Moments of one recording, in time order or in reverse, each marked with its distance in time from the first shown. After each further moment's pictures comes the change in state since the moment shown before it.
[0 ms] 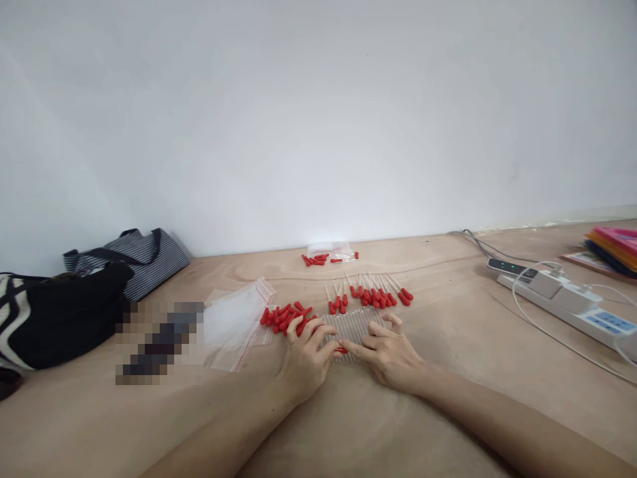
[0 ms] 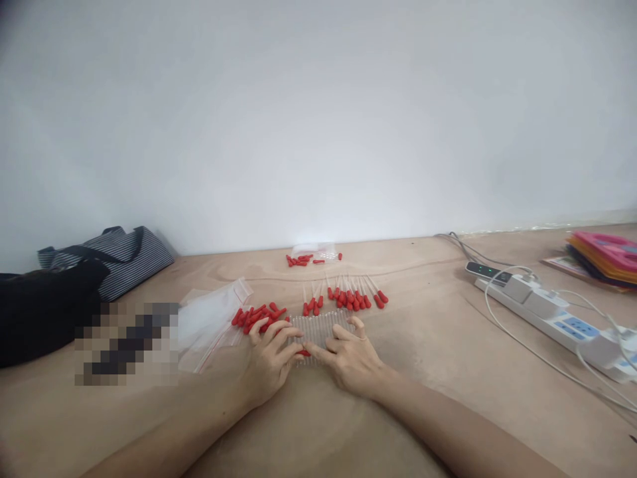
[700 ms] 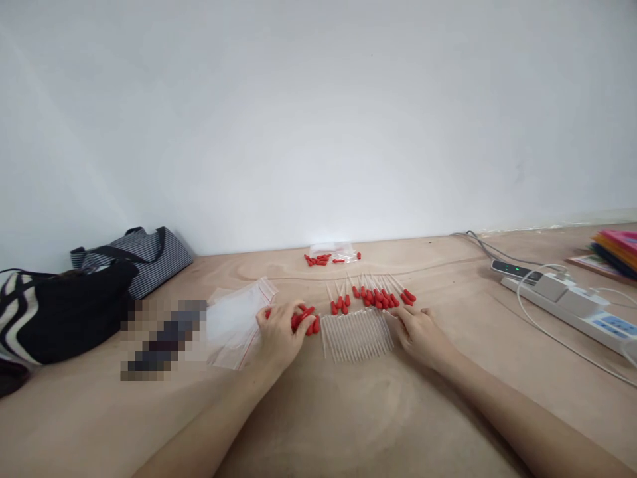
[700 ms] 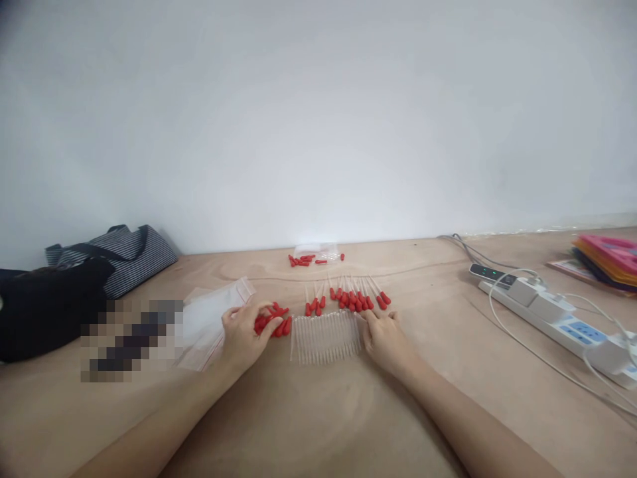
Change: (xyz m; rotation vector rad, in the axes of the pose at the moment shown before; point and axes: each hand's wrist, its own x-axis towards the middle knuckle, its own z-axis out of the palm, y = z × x) left_hand 0.013 -0.036 -0.023 0.059 -0.034 -0.487; right_hand -0.020 0.043 -0.004 0.006 -0.057 0.547
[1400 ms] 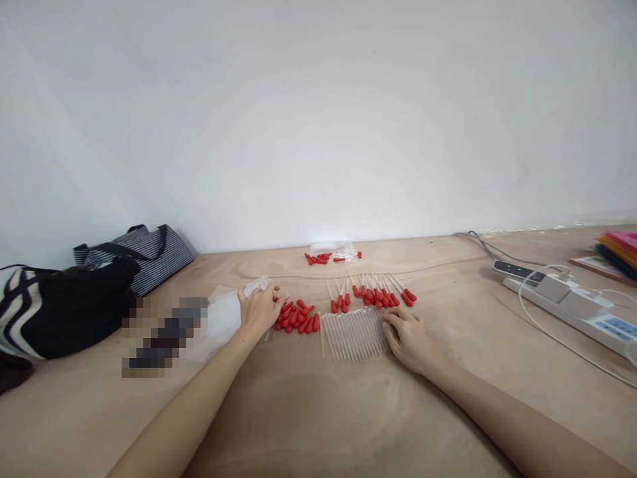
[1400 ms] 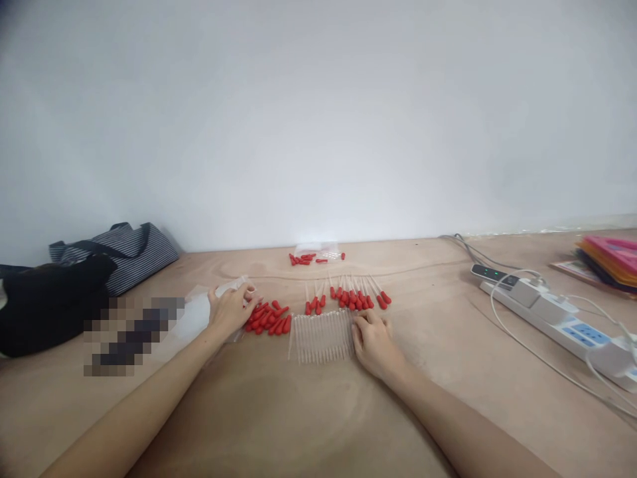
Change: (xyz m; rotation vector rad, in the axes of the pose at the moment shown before) left_hand 0.038 -0.060 0.004 0.332 -0.219 -0.171; right_hand -0.003 -0.015 0.015 0.180 0.033 0.035
